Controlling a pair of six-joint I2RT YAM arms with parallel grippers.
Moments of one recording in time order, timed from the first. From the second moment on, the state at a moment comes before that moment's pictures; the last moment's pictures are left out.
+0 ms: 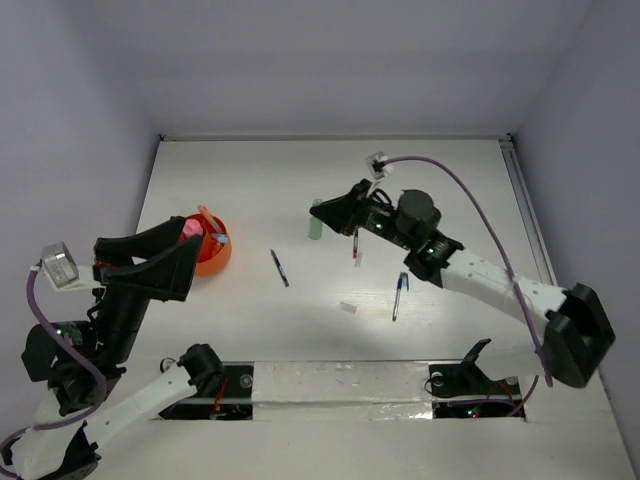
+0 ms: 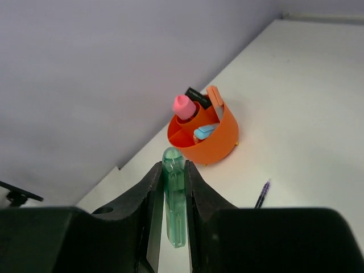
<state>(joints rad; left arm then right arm) -0.91 0.24 0.91 -0.08 -0.31 -0.49 0.75 1.27 0.91 0.47 -0.27 0.60</state>
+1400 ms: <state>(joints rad) -0.47 0.25 0.77 -0.22 -0.29 -0.25 1.04 2.40 1.89 0.60 -0.27 0.34</state>
